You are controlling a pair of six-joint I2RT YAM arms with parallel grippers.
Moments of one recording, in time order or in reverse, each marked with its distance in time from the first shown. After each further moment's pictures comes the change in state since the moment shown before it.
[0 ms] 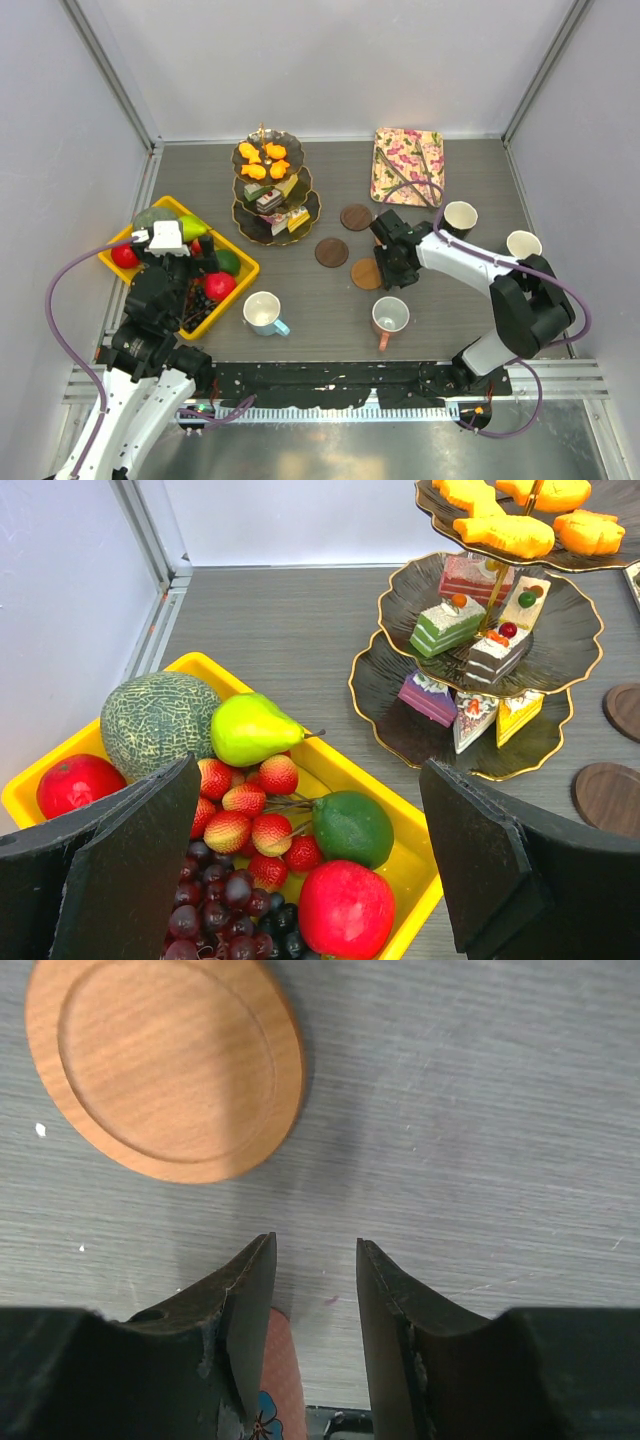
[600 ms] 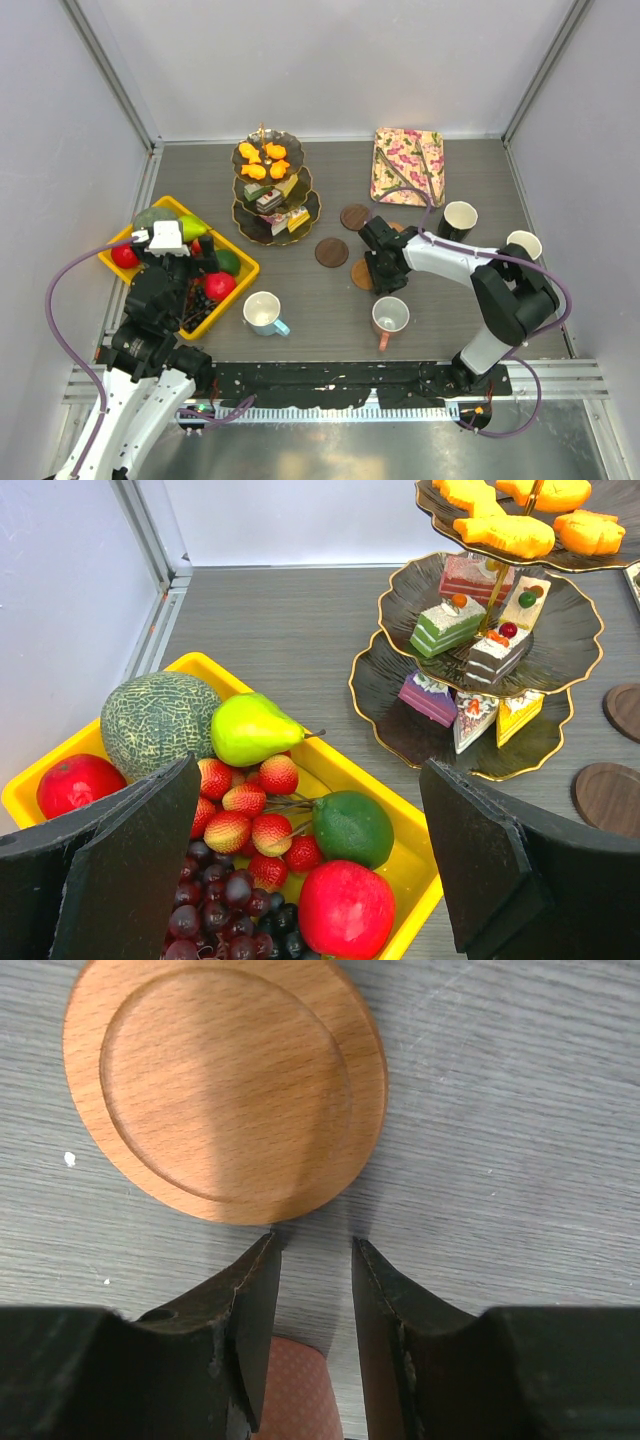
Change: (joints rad) left arm 0.000 0.000 0.000 0.000 0.000 0.000; right arm 0.055 0.095 -0.025 0.089 -0.032 0.031
